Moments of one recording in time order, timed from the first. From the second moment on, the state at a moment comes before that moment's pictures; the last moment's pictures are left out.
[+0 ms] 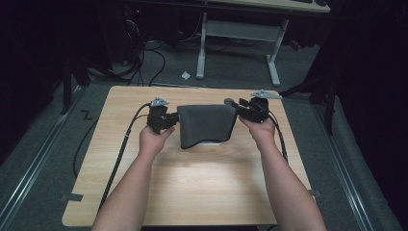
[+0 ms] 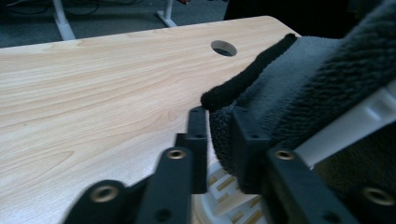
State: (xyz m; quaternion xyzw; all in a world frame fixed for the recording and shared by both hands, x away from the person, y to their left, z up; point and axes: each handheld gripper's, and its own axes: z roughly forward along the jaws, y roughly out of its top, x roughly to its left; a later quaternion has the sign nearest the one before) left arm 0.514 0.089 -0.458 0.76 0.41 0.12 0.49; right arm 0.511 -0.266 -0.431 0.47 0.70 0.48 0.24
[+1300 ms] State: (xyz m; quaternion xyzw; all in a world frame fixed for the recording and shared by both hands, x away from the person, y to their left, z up) left arm 0.473 0.142 -0.441 0.73 0.42 0.19 0.51; right arm 0.477 -0.280 -0.435 0.46 0.71 0.45 0.29
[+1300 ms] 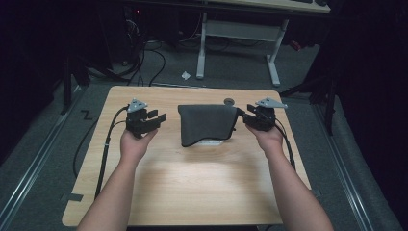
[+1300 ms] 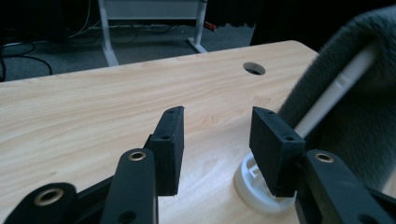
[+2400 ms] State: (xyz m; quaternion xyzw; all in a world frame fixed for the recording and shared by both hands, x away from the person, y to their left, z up) left arm 0.299 0.134 -0.523 0.79 0.39 0.12 0.46; right arm 0.306 -0.235 -0.484 0.40 0.77 0.42 0.26
